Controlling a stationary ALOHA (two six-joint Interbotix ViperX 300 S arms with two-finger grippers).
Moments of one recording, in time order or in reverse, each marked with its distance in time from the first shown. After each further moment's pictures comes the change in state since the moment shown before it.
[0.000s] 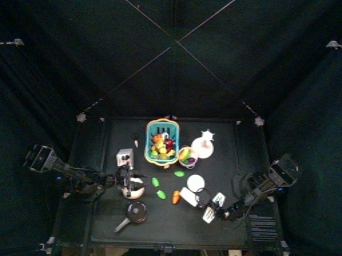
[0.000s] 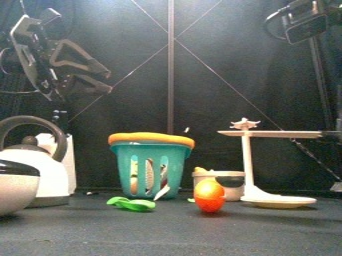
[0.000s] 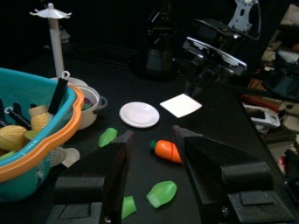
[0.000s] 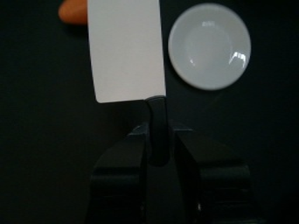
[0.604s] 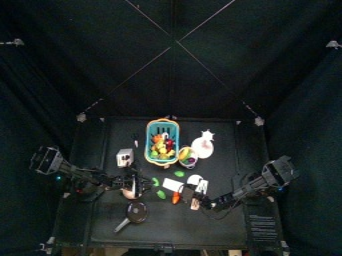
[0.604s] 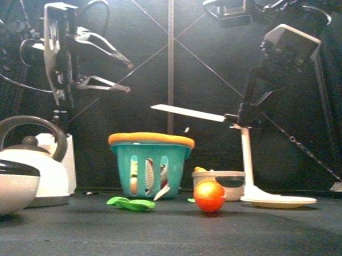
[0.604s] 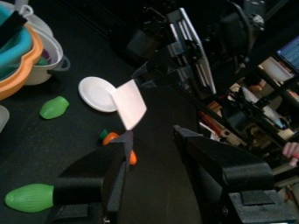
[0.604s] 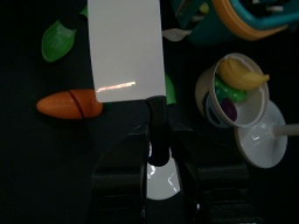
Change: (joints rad) left arm 0.057 0.103 -0.143 0.046 0.164 -0.479; right arm -0.212 0.078 -0.124 -0.265 0.002 -0.430
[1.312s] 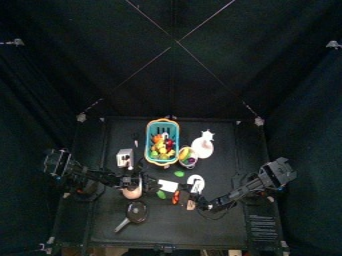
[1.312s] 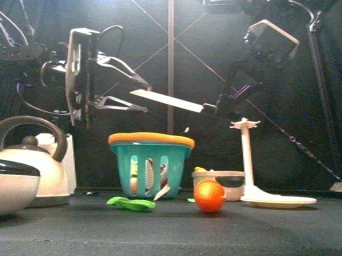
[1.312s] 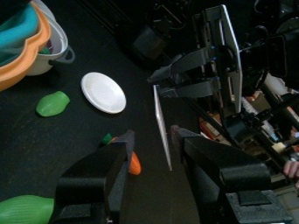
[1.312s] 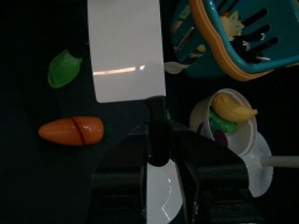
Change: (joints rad) left arm 0.092 0.179 -0.037 0.216 -0.117 -0.255; right arm -0.008 0.041 -0.044 -0.106 -0.008 -0.012
